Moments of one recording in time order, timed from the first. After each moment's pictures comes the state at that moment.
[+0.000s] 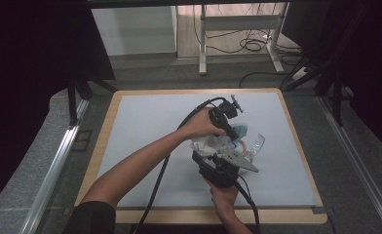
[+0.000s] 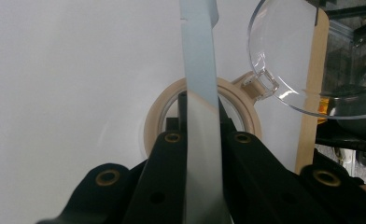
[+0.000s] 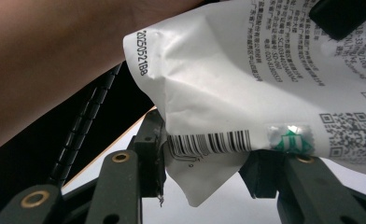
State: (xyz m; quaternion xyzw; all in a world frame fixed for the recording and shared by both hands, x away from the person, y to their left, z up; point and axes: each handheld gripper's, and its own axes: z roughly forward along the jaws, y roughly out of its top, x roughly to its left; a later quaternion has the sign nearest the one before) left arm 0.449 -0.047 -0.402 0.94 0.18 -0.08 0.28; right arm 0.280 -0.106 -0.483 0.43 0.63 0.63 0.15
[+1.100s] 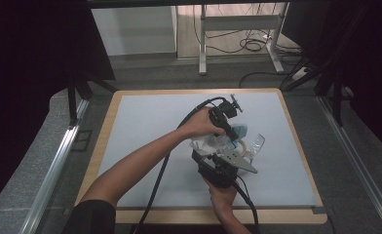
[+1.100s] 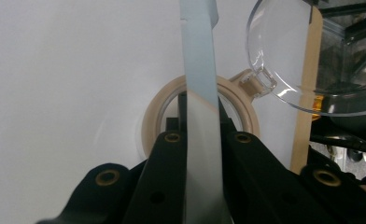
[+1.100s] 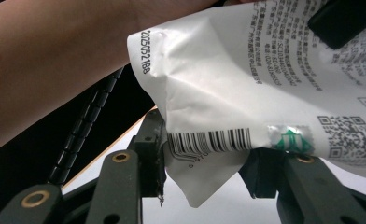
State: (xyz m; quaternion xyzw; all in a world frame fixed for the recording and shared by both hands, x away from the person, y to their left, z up) left arm 0.452 -0.047 -0.404 0.94 0.17 -0.10 0.28; right arm 0.279 -0.103 -0.482 0.43 0.62 0.63 0.16
